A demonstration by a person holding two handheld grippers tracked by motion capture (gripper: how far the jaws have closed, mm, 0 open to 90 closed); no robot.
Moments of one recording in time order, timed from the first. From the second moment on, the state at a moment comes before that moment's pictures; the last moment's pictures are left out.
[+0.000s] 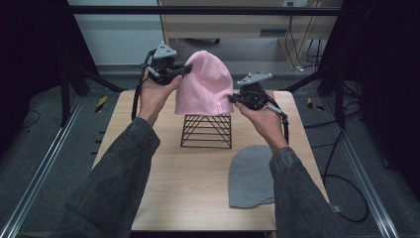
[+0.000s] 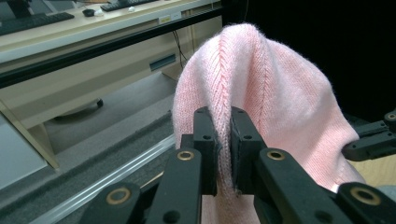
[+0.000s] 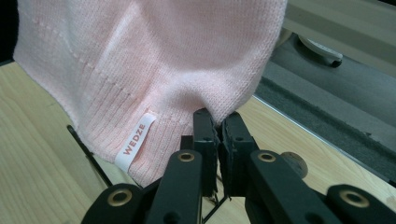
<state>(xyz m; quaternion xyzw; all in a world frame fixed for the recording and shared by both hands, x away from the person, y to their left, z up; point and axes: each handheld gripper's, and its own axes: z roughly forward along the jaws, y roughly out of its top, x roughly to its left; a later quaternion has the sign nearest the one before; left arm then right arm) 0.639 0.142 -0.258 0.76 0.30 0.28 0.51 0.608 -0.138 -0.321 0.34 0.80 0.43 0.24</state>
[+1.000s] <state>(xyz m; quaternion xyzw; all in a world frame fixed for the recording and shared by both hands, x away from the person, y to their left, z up) 0.604 0.140 -0.320 0.77 0.27 0.26 0.52 0.580 -0.143 -0.378 0.32 0.82 0.40 0.26</state>
